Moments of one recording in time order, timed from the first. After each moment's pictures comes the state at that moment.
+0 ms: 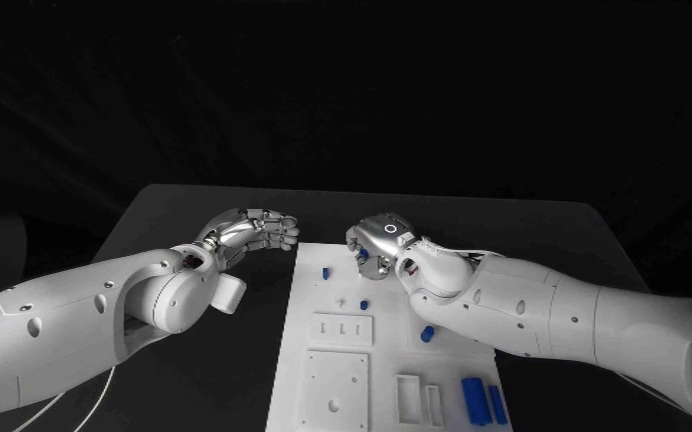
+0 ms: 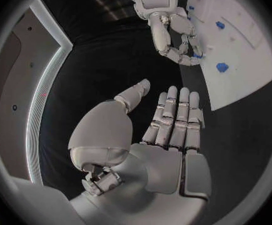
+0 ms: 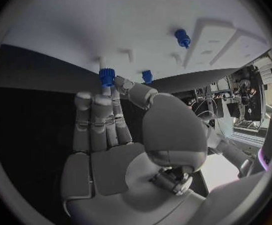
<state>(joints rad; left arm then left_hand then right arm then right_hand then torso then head) 1.31 -0.83 -0.14 1.43 -0.09 -0.22 0.27 1.07 -0.07 0.55 -0.25 0.09 0.73 0.19 0.43 0.33 1.07 0.16 0.13 0.07 0.77 0.18 0.45 0.37 0.04 0.63 0.08 0.33 1.31 1.24 -0.46 -0.17 1.15 -1.83 -0.53 -0.22 1.18 -0.16 0.86 -0.26 0.05 0.98 0.12 0.41 0.42 1.21 0.06 0.23 0.18 1.33 -0.04 1.13 0.84 0.23 1.05 -0.01 1.09 1.17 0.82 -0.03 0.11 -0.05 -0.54</state>
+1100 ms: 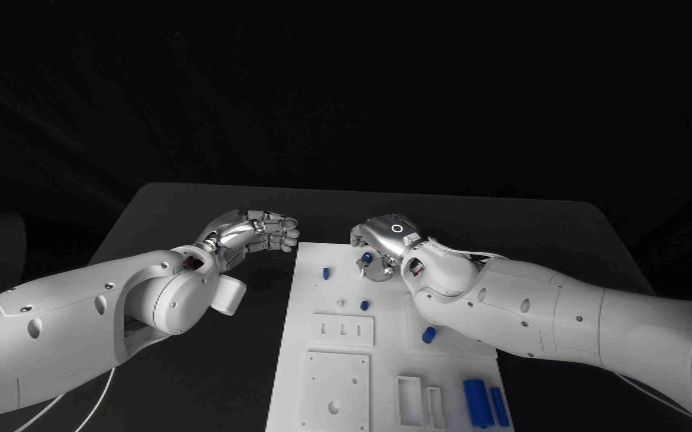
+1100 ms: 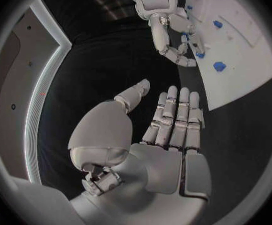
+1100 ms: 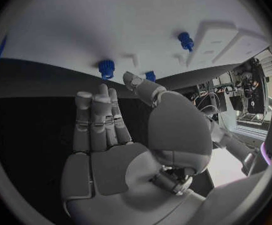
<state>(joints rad) 1.31 -0.83 -0.14 1.42 -0.09 -0.21 0.27 1.07 -0.08 0.55 -0.25 0.09 0.73 0.19 0.43 0.33 1.08 0.16 0.13 0.07 0.77 0.18 0.45 0.37 0.04 0.63 0.08 0.33 1.31 1.24 -0.47 -0.17 1.14 -1.76 -0.56 -0.19 1.11 -0.30 0.81 -0.18 0.05 0.89 0.16 0.35 0.41 1.09 0.11 0.17 0.16 1.32 -0.01 1.13 0.82 0.23 1.04 -0.01 1.08 1.17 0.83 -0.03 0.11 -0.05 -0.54</state>
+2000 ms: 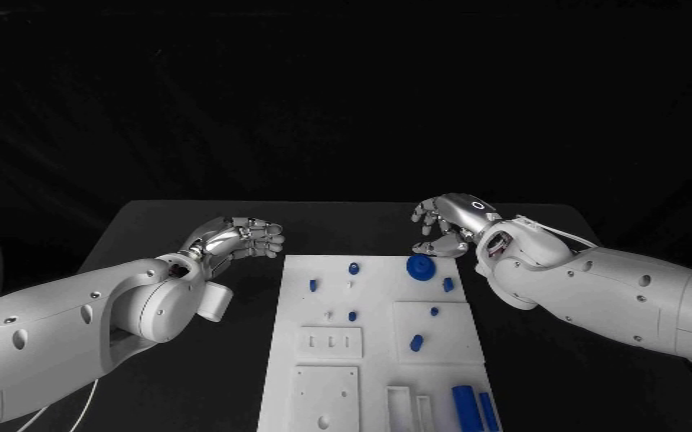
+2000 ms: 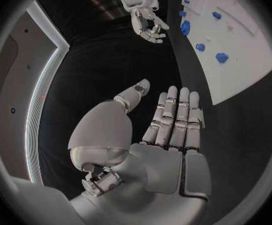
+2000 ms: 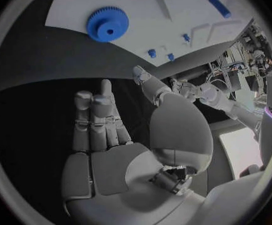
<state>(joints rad) 1.32 -0.83 -0.14 1.38 -0.09 -0.21 0.27 1.06 -0.08 0.55 -0.25 0.09 0.73 0.19 0.43 0.33 1.08 0.16 0.12 0.07 0.77 0.18 0.45 0.37 0.05 0.63 0.08 0.32 1.31 1.32 -0.81 -0.13 1.32 -1.50 -0.51 -0.07 1.08 -0.30 0.59 -0.23 0.06 0.81 0.17 0.32 0.39 1.25 0.06 0.37 0.26 1.31 -0.04 1.15 0.81 0.22 1.05 -0.01 1.06 1.18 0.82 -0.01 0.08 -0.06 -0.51</state>
